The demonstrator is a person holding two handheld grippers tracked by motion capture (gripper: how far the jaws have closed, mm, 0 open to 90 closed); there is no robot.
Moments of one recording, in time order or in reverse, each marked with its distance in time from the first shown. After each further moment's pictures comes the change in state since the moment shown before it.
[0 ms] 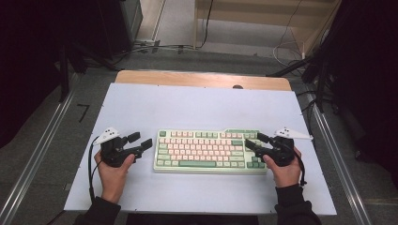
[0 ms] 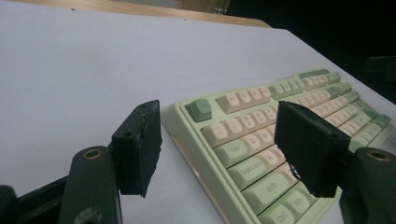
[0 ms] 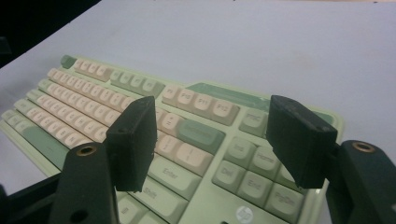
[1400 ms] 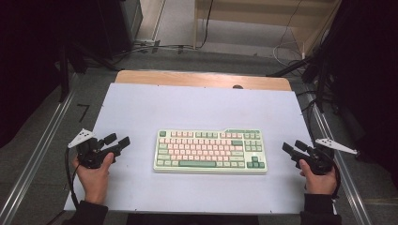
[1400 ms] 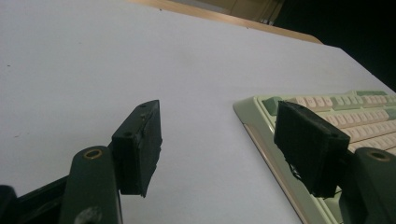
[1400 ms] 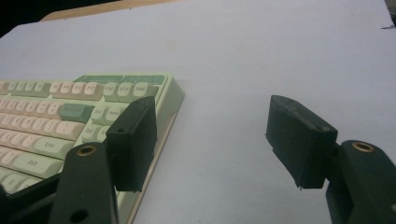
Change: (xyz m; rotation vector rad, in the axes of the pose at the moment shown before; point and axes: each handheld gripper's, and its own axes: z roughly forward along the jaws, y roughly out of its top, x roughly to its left) left arm 0.037 -0.007 -0.037 -0.026 0.158 -0.110; right arm -0.075 -0.034 -0.066 -0.053 -0.206 0.168
